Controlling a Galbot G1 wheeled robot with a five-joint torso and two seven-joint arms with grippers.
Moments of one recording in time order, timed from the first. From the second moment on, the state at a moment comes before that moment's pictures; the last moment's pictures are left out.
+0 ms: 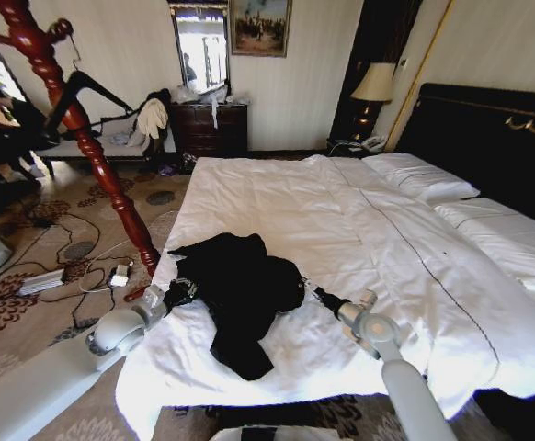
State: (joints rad) left arm 1.05 -0.48 -0.04 -1.97 -0.66 0.21 -0.04; right arm -1.24 1.22 0.60 1.90 1.42 -0.62 0.26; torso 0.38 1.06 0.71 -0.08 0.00
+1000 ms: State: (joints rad) left arm 1.06 -0.47 -0.03 -1.97 -0.66 0.21 -0.04; right arm -1.23 1.30 0.54 1.90 1.46 -0.64 0.29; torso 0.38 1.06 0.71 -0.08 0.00
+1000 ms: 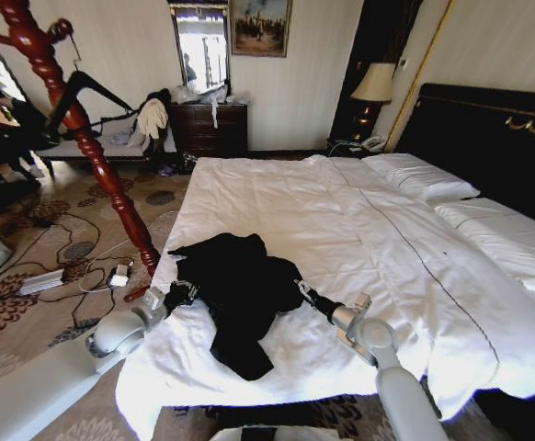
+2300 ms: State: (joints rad) left arm 1.05 -0.47 0.01 -1.97 -0.66 0.21 -0.05; right arm -1.17 1.32 0.48 1.82 1.39 -0.63 0.27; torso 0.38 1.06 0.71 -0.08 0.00
